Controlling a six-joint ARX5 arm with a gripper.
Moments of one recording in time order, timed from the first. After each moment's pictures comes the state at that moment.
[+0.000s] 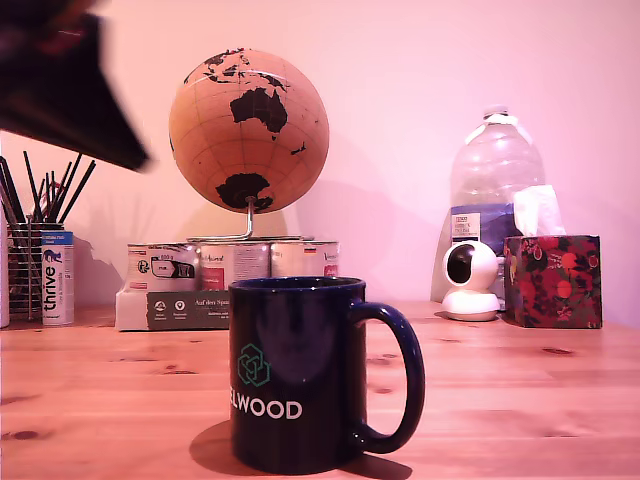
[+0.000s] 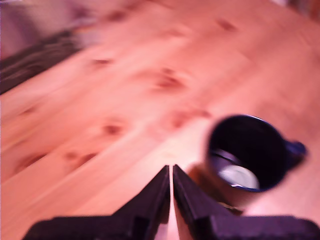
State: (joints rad) arm -0.60 0.86 0.61 -0.29 0.07 -0.03
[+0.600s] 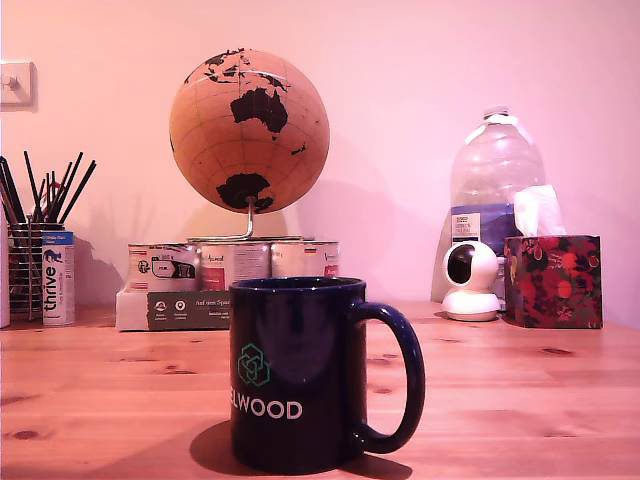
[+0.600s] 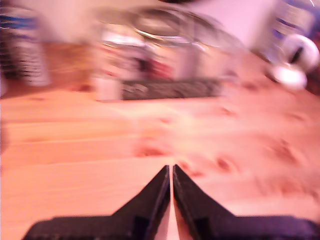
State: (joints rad) arm -0.24 0.44 0.37 -0.22 0.02 -0.23
